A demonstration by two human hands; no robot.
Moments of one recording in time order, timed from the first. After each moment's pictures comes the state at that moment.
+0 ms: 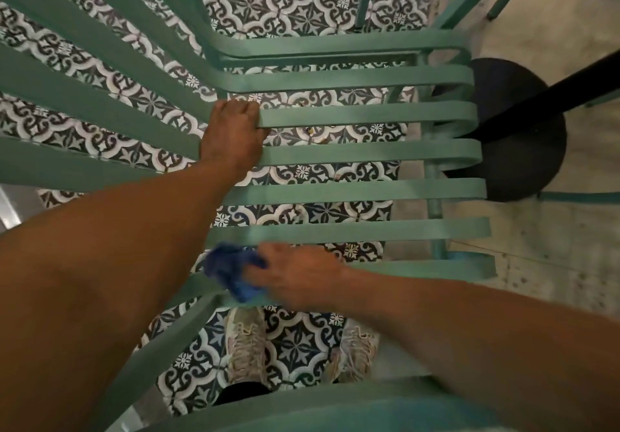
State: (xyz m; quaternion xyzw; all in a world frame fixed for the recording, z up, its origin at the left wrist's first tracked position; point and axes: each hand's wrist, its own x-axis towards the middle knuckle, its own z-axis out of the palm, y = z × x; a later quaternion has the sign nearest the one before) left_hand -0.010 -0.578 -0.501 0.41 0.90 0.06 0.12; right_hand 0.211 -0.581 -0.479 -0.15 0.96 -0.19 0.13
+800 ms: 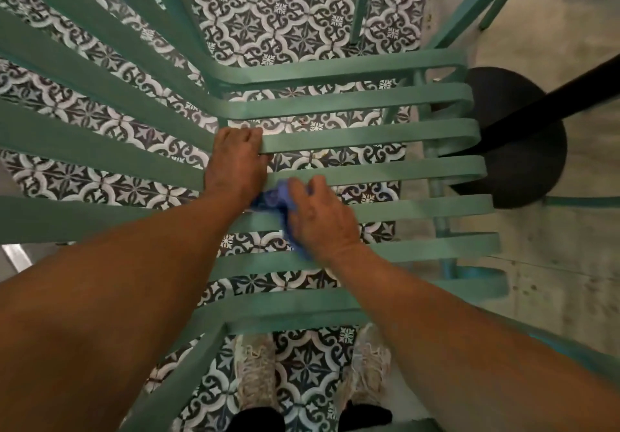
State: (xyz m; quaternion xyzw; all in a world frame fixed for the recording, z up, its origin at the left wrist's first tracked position) left_hand -0.016 -0.578 -0.509 0.43 0.90 0.06 0.11; right_hand 0.154 -0.535 -0.500 0.23 0.96 -0.17 -0.01
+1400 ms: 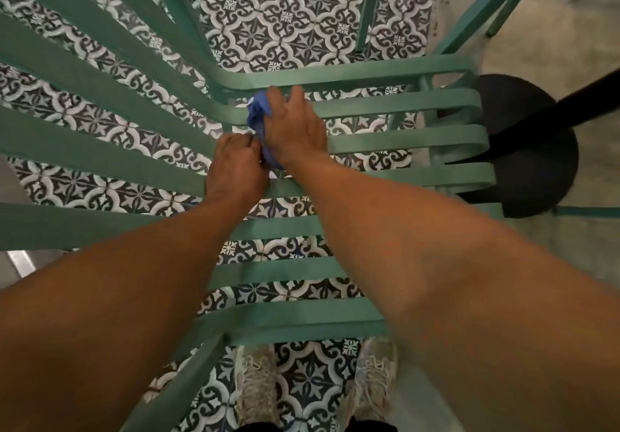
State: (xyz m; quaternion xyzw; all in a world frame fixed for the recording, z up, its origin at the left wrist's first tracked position) left_hand -0.012 -0.579 -0.507 0.41 0.90 0.08 0.12; right_hand 0.028 -0.474 -0.496 0.32 0.93 -0.18 -0.06
